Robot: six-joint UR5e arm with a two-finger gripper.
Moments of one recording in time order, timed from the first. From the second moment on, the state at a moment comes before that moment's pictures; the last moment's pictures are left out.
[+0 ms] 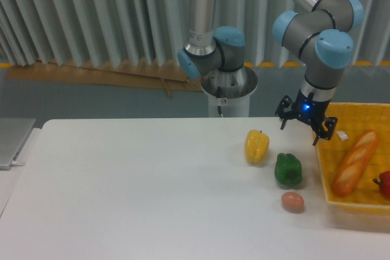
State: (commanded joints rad) arm 2.74 -1.76 -1.62 -1.48 1.50 1.05
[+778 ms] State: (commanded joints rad) arm 2.70 -1.84 -1.63 -1.41 1.49 0.90
